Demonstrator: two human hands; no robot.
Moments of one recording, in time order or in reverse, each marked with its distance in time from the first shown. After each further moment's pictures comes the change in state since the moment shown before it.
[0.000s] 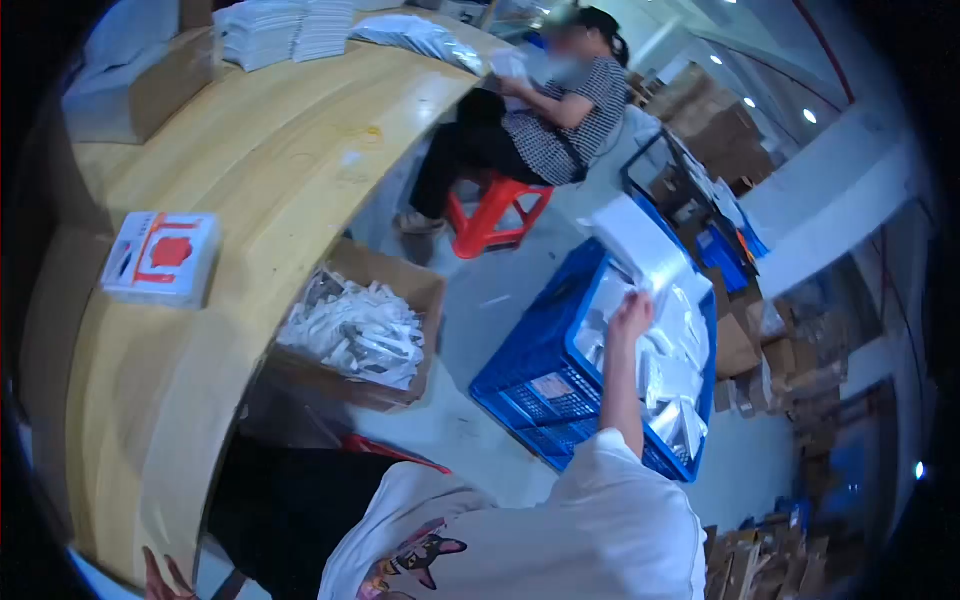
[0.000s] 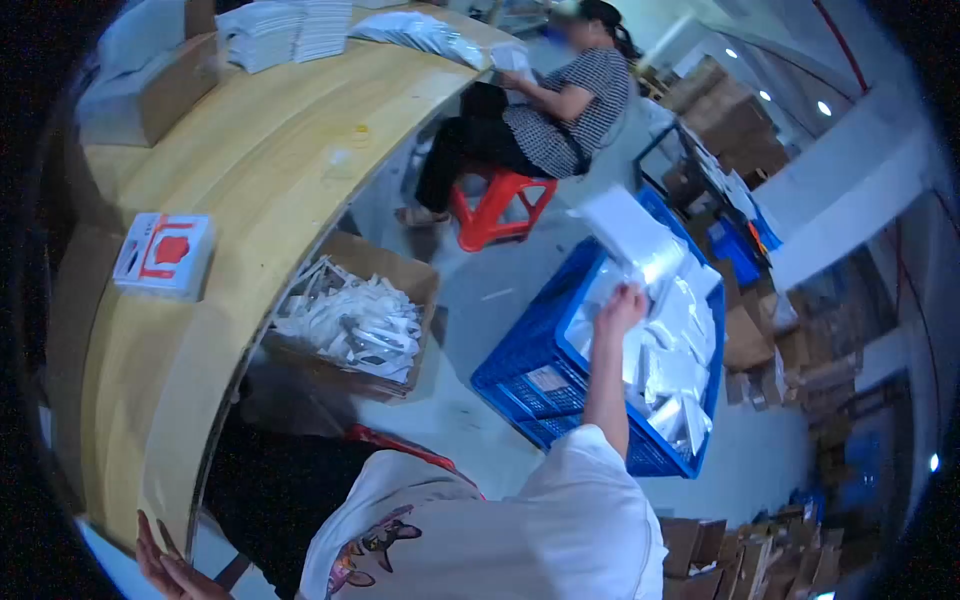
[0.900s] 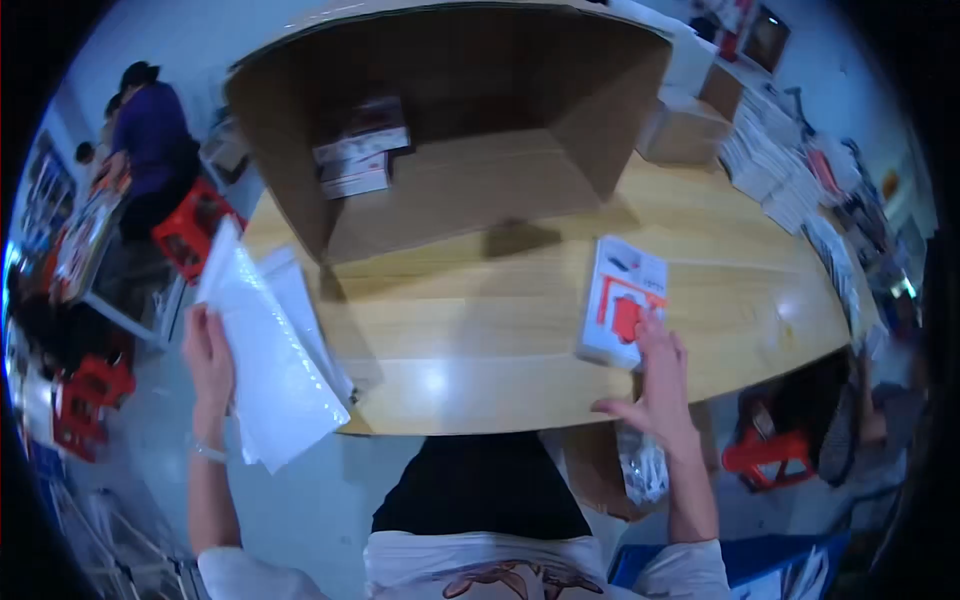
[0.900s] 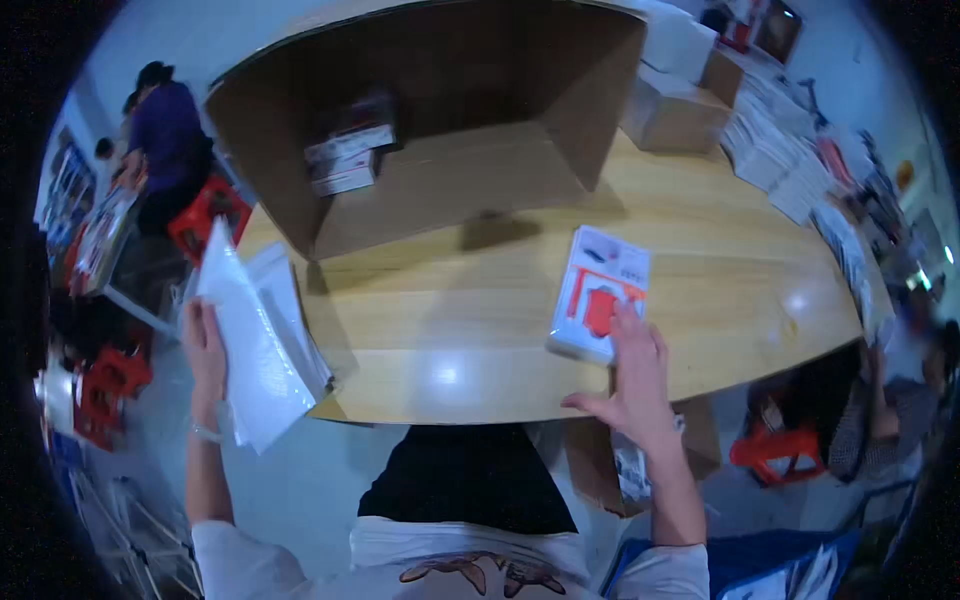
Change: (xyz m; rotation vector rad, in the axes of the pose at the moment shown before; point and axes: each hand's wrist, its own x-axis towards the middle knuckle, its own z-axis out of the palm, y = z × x) left_hand 0.037 0.063 -0.200 1.153 0.512 -0.226; right_hand -0.427 -0.080 0.326 -0.071 -1.860 -0.825
